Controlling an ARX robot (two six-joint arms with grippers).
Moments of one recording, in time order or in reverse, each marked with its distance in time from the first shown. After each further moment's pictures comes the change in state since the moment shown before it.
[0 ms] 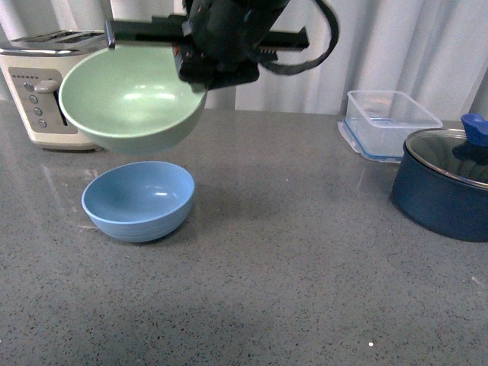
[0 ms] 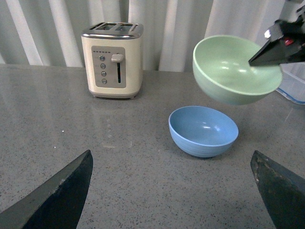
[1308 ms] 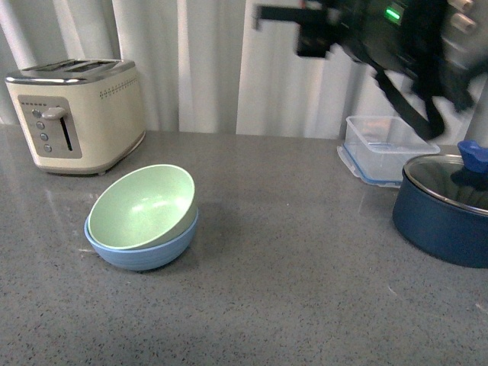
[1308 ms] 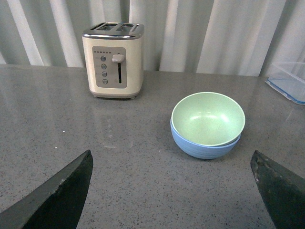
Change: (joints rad) left arm 0.000 -0.002 0.000 0.000 -0.001 0.000; right arm -0.145 -0.358 -0.827 1.160 0.379 -0.125
